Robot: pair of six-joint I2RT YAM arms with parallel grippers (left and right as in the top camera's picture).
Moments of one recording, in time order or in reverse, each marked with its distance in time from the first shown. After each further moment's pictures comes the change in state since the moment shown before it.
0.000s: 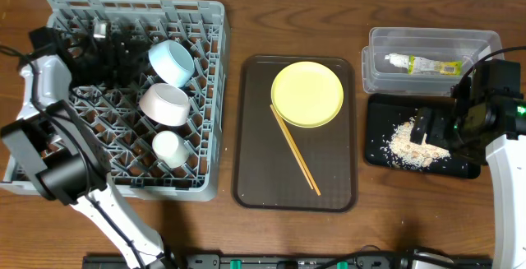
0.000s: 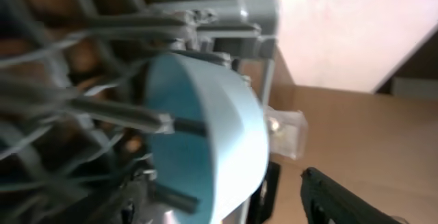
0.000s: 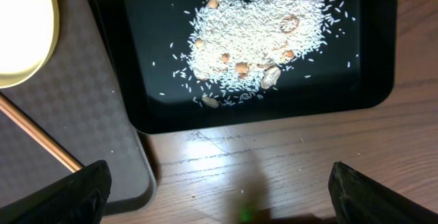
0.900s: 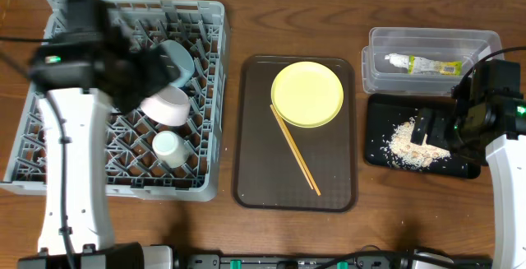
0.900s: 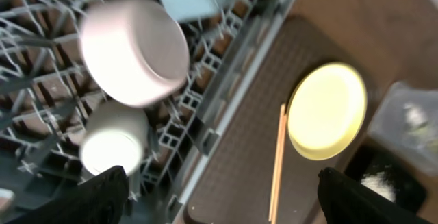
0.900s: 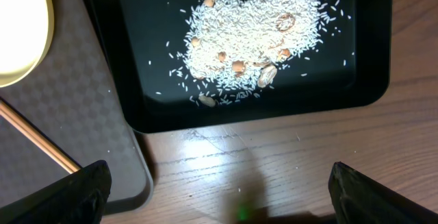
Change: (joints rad) left arm -0.483 -0.645 -0.008 -0.477 -0.905 -0.375; right arm 0.000 0.000 0.000 -0.003 0.008 0.000
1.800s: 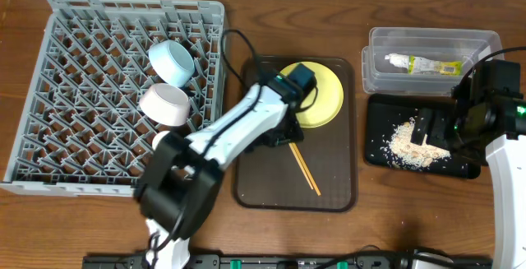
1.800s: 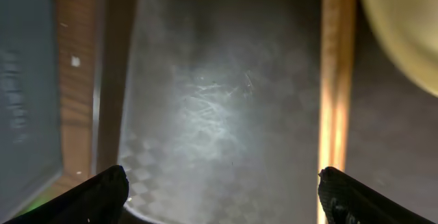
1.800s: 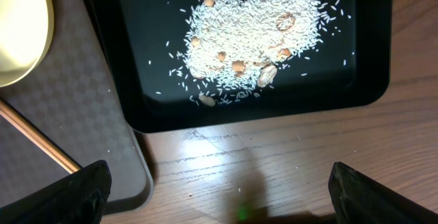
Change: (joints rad) left arm -0.700 0.463 -0.192 0.188 -0.242 -0.420; right arm 0.000 0.000 0.000 -0.002 0.000 0.000
